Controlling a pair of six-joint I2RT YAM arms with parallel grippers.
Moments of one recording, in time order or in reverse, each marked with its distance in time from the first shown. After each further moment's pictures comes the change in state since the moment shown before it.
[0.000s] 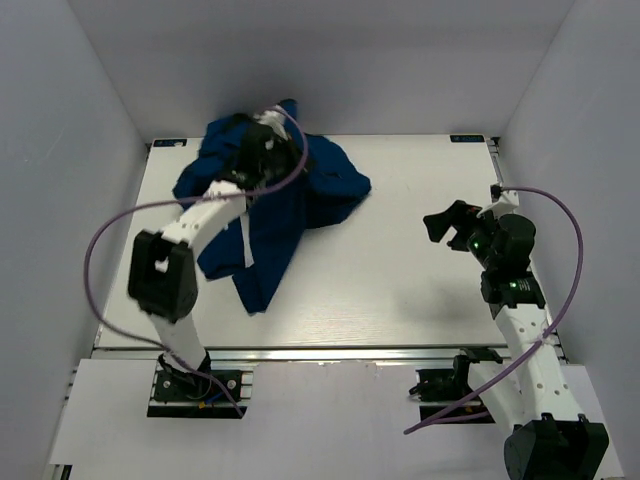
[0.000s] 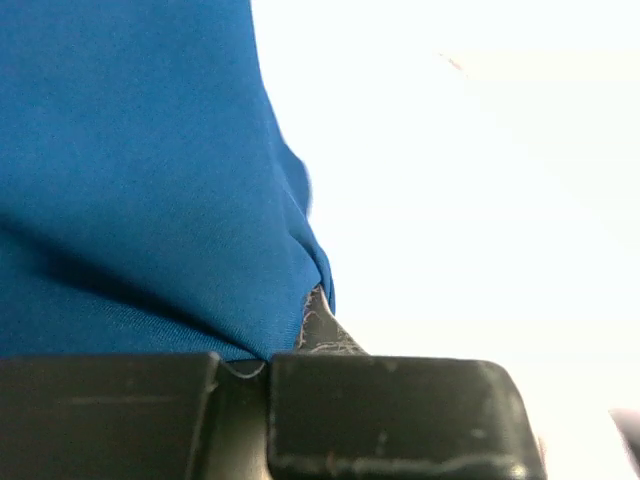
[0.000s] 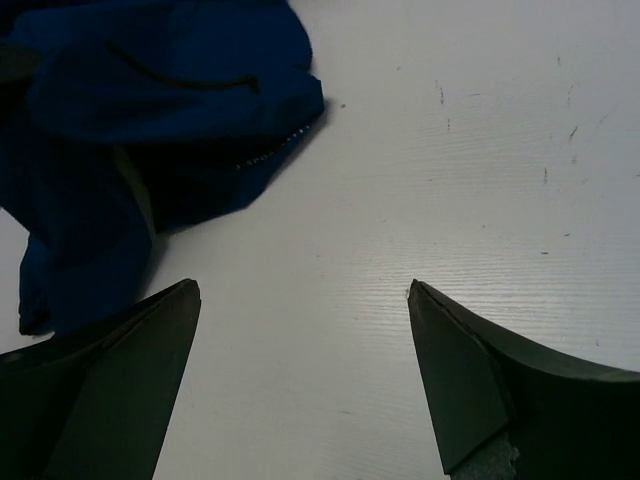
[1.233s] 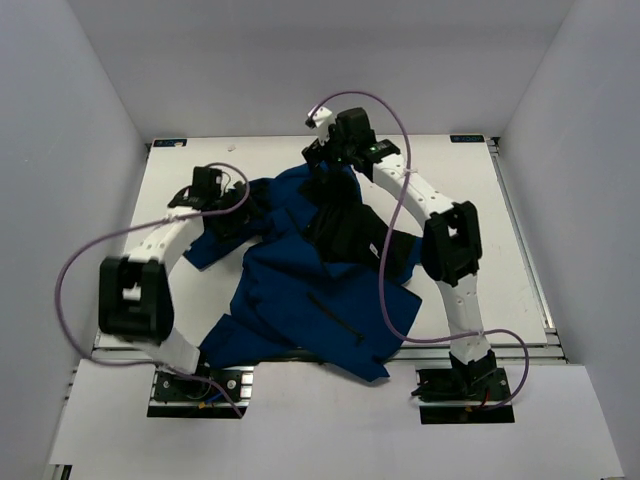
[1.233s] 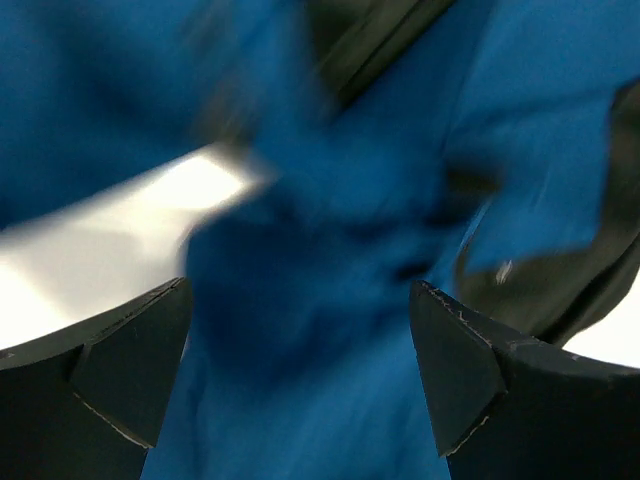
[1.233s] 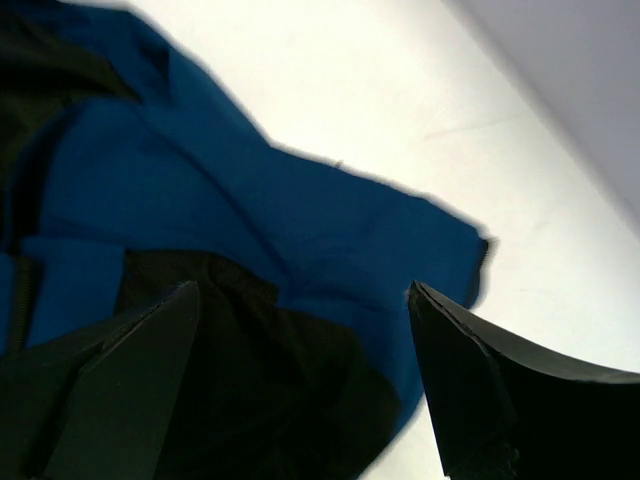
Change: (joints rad) left arm 0.165 -0.434 -0.544 -0.427 -0.066 -0.035; right arm 0.521 1.416 1.447 -0.304 0.059 -0.692
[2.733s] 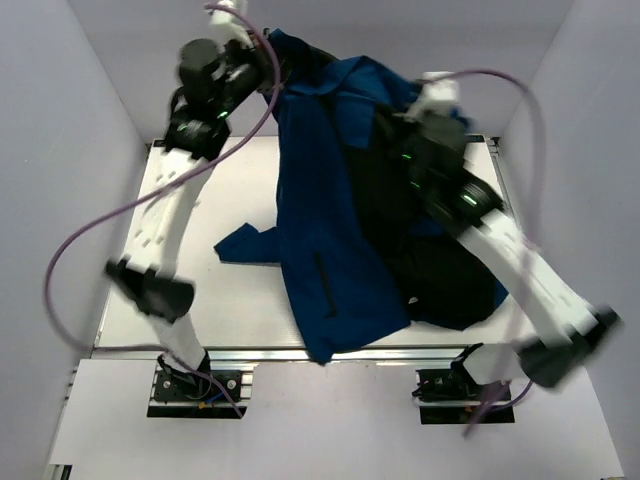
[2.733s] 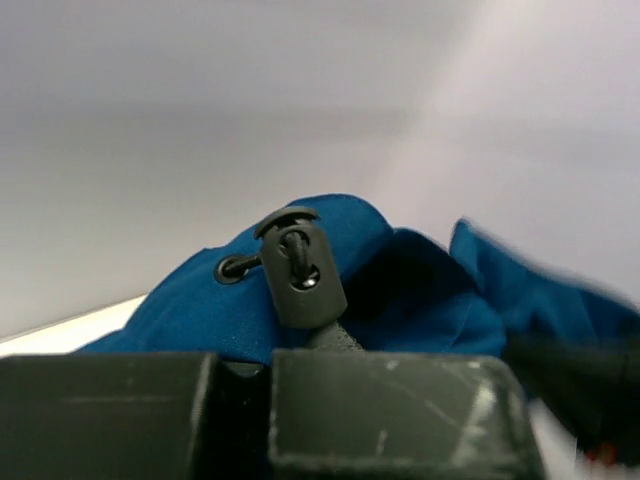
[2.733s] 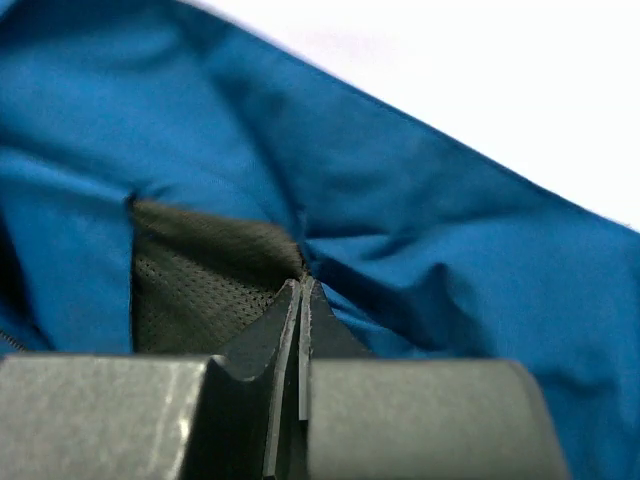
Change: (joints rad) left arm -0.222 0.172 1.027 0.270 0.172 0.235; right arm 0.127 -0.982 -0.588 0.199 0.732 0.367
